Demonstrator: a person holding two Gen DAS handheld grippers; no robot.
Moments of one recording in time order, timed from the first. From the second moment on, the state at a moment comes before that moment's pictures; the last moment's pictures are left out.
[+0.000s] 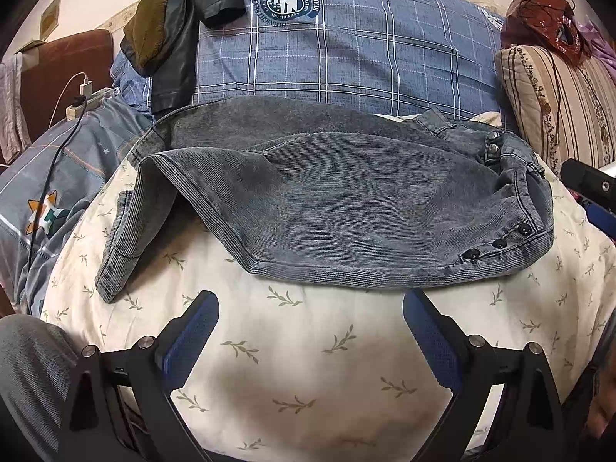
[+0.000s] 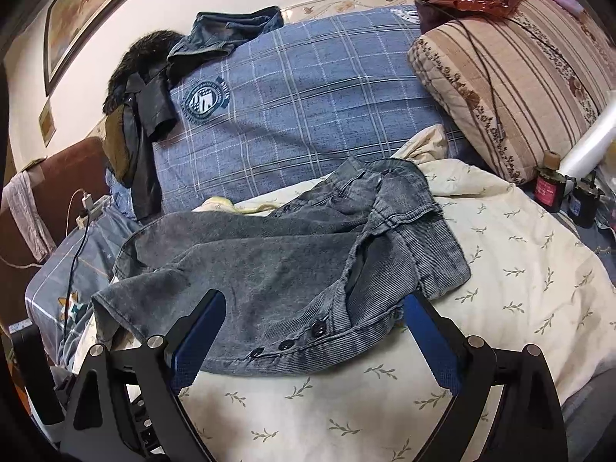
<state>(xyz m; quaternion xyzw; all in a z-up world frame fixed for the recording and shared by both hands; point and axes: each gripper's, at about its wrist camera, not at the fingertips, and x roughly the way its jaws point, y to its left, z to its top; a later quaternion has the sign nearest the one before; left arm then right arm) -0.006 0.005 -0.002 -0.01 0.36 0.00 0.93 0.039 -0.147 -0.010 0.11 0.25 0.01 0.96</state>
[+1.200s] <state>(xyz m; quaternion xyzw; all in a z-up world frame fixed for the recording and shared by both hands) -0.013 0.004 0.002 -0.01 0.35 -0.01 0.94 0.038 -0.174 -0.005 0.14 0.24 -0.02 0.96</state>
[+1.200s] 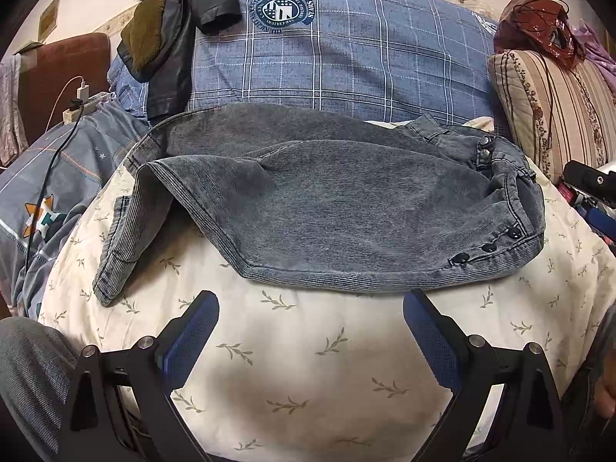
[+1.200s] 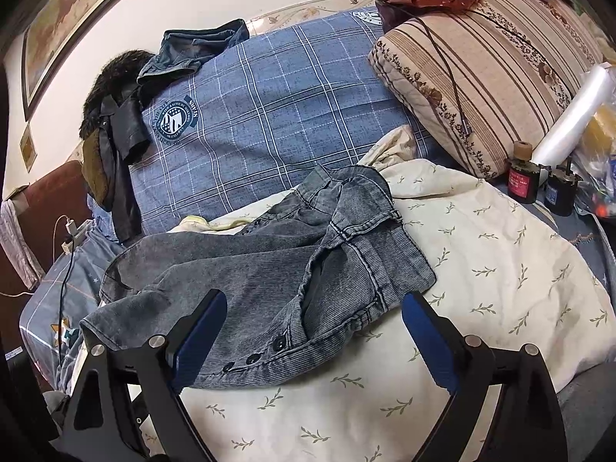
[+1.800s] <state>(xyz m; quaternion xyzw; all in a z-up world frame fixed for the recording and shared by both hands) 0.027 -0.085 0.030 0.07 0.35 -0.19 0.91 0.141 -0.269 0.007 0.16 0.36 -0.01 0.92</state>
